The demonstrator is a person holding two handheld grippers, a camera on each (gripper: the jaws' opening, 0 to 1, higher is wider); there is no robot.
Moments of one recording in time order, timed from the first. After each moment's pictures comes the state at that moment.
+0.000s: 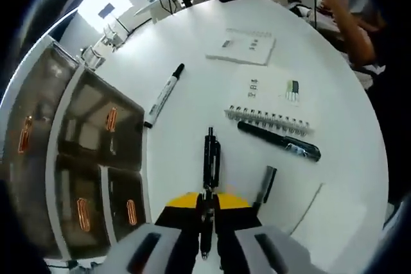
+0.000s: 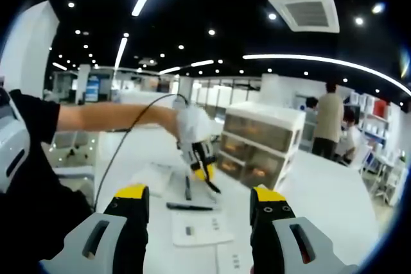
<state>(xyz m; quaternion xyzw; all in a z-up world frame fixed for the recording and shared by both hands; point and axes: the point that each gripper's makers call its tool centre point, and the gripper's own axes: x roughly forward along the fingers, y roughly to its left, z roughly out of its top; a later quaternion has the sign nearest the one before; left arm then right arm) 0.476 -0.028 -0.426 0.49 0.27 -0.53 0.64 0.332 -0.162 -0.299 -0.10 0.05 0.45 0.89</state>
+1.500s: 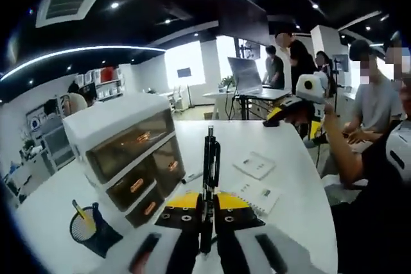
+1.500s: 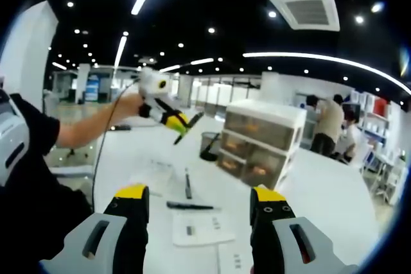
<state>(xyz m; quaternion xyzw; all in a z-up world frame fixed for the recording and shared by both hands) 0.429 0.025 -0.293 0.14 0.11 -0.52 0.83 0.334 -0.161 -0.302 -0.10 0.06 0.45 0.89</state>
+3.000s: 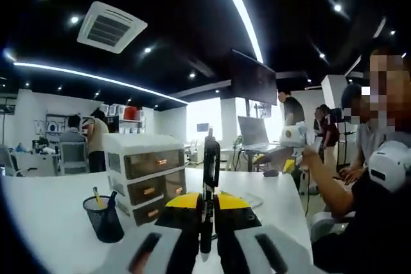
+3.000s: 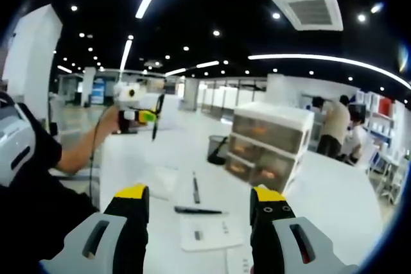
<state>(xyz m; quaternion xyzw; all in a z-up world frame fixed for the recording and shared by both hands) 0.356 0.098 -0.274 -0.01 -0.04 -0.49 0.87 0.329 -0.147 -0.300 -0.09 0.05 0.47 0.88</state>
